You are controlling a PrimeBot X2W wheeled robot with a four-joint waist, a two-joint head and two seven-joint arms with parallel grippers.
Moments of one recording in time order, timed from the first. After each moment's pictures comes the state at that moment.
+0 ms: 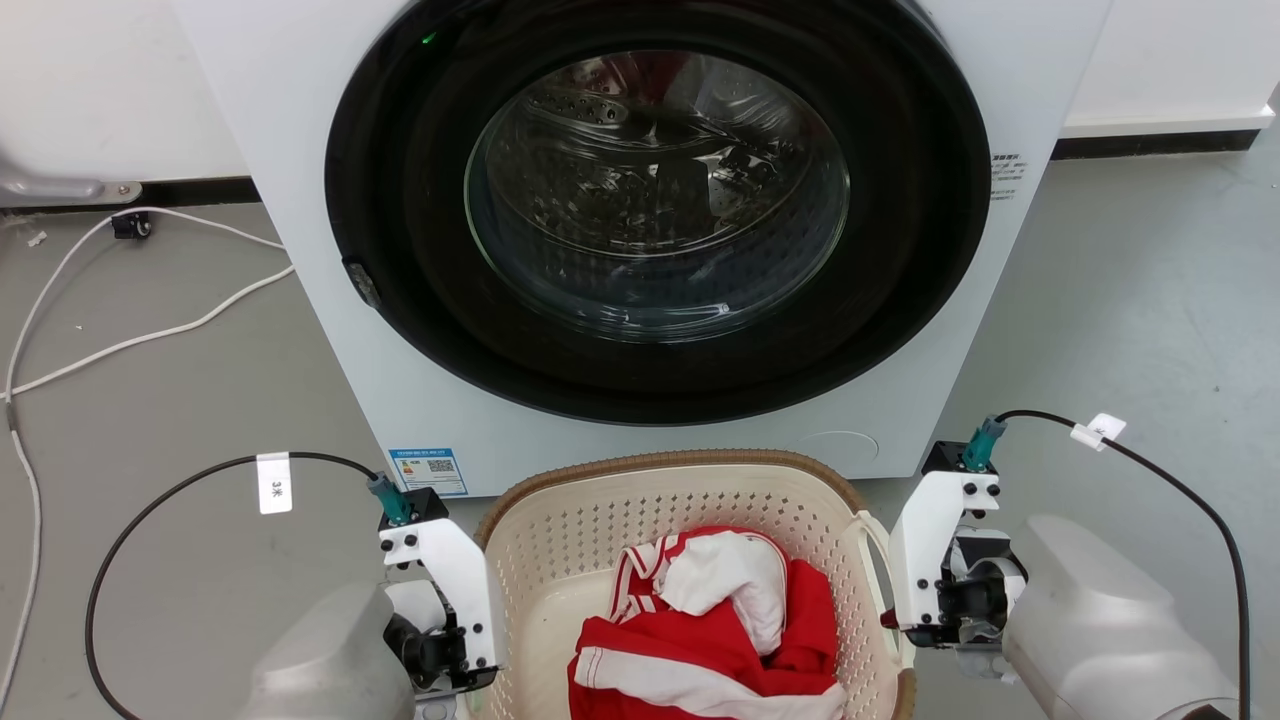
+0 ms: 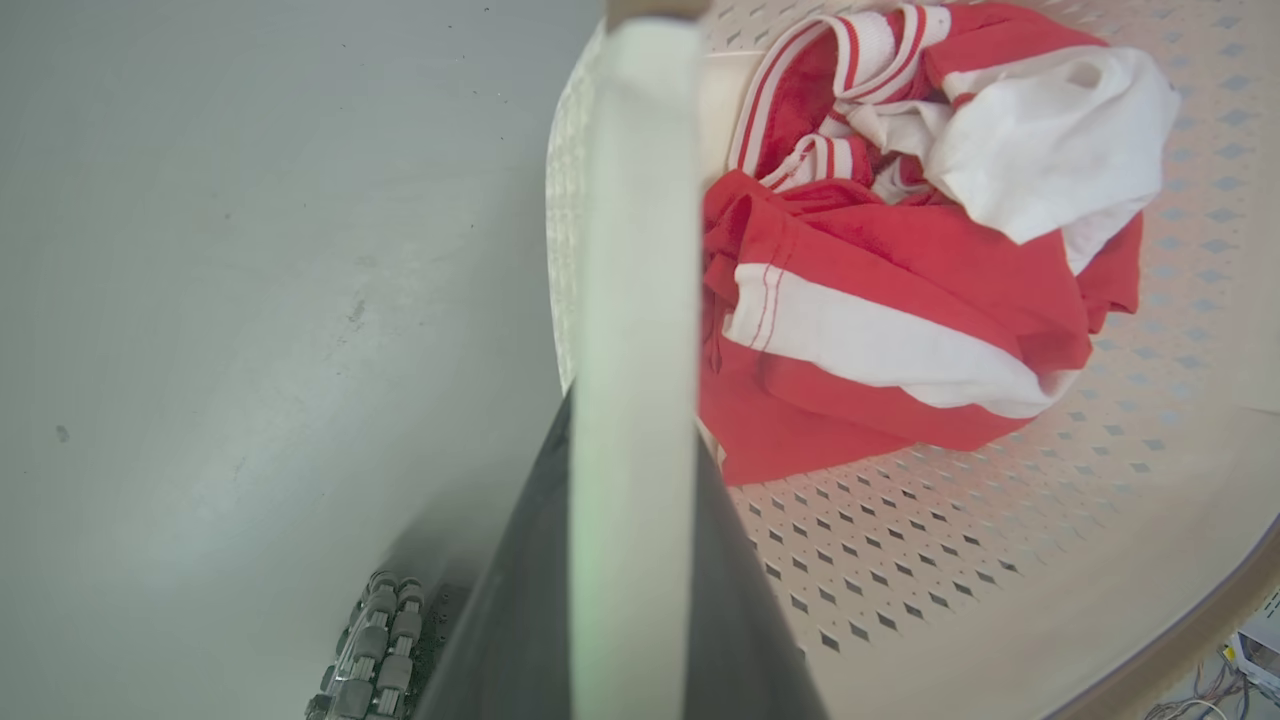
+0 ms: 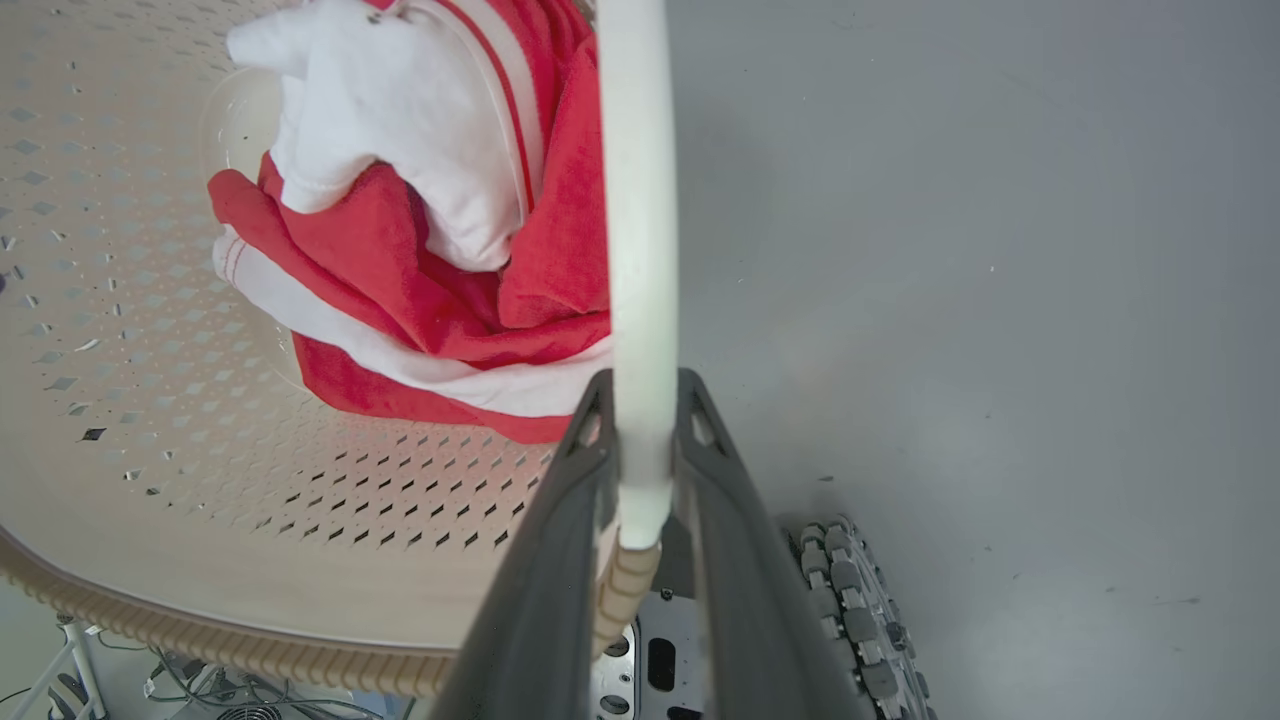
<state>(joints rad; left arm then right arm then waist) -0.69 0.16 -0.80 1.22 -1.12 -0.12 0.52 -0.77 -0.10 0.73 1.30 0.95 0.12 0.66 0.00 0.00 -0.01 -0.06</state>
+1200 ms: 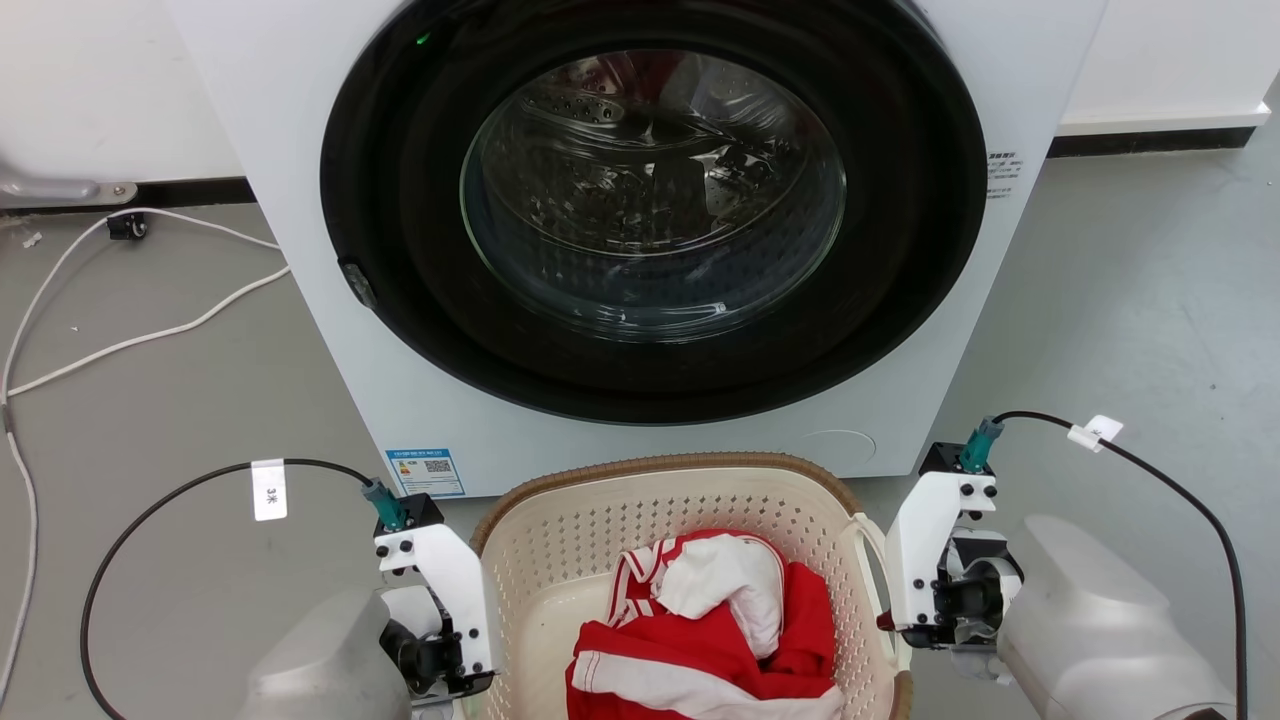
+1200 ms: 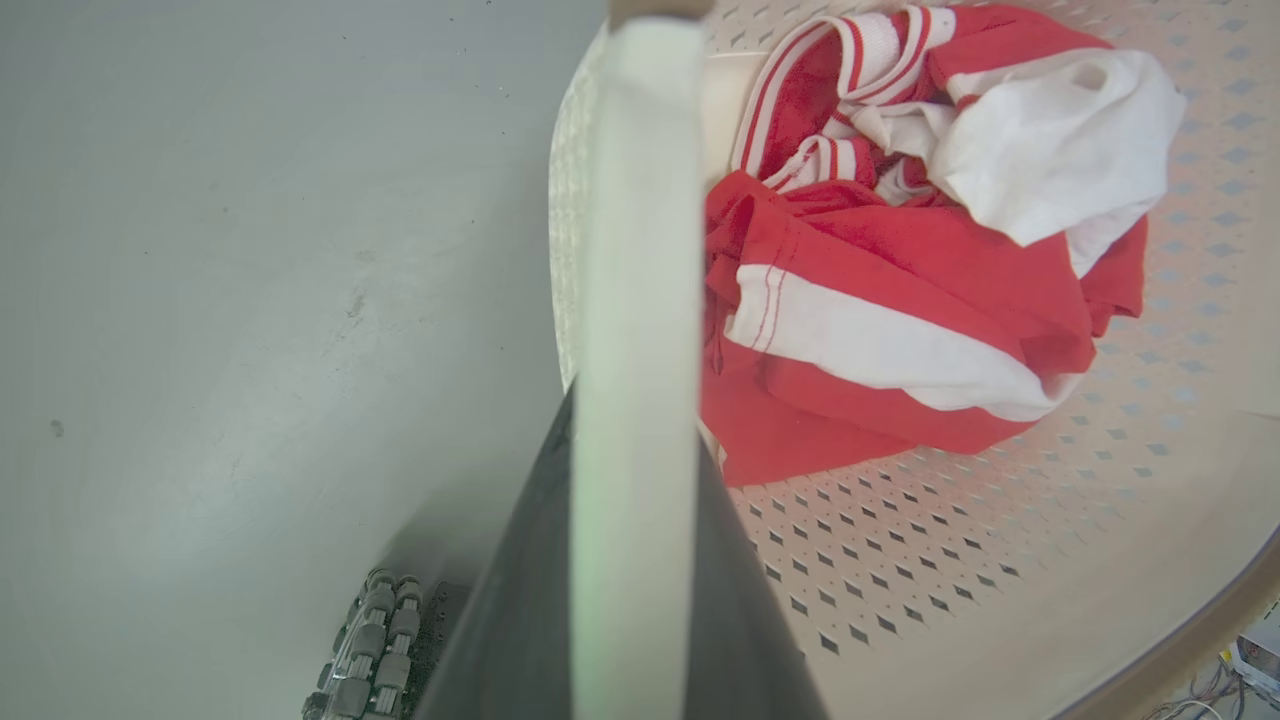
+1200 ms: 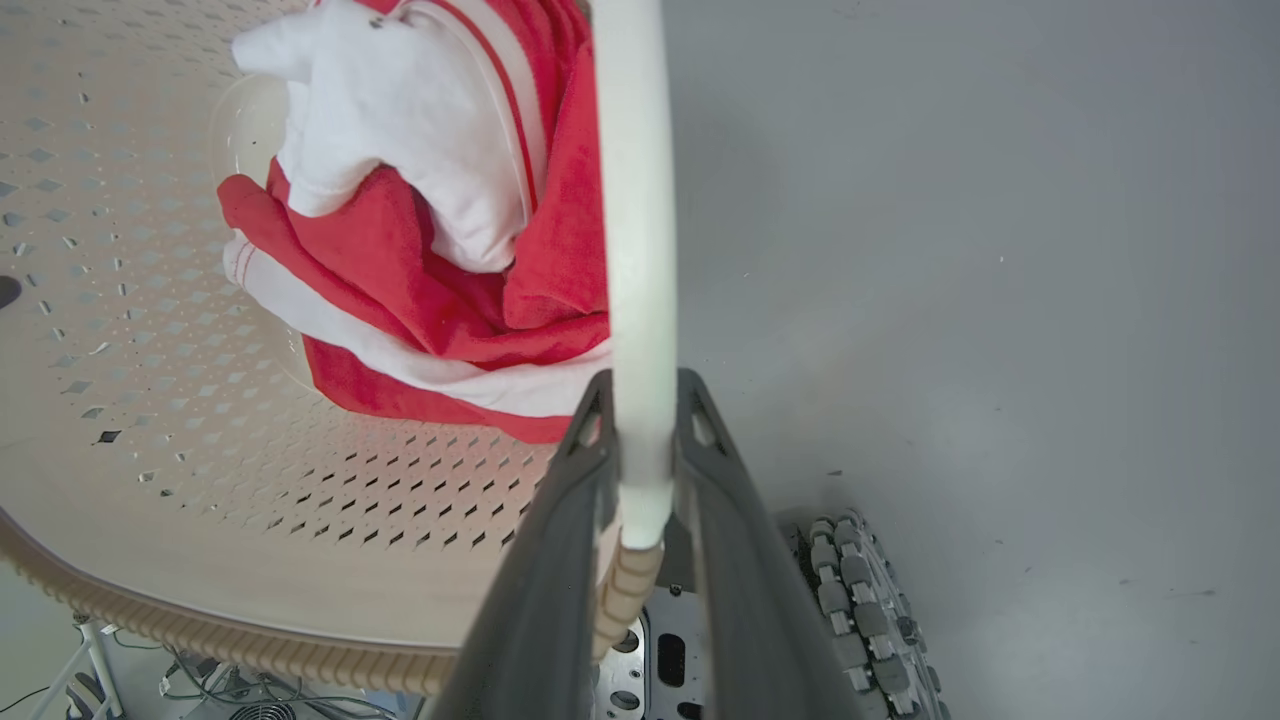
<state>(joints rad) -0.68 0.16 -0.84 1.23 -1.17 -0.12 0.50 -0.76 -0.08 0.60 1.30 0.83 0.12 0.68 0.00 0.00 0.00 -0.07</state>
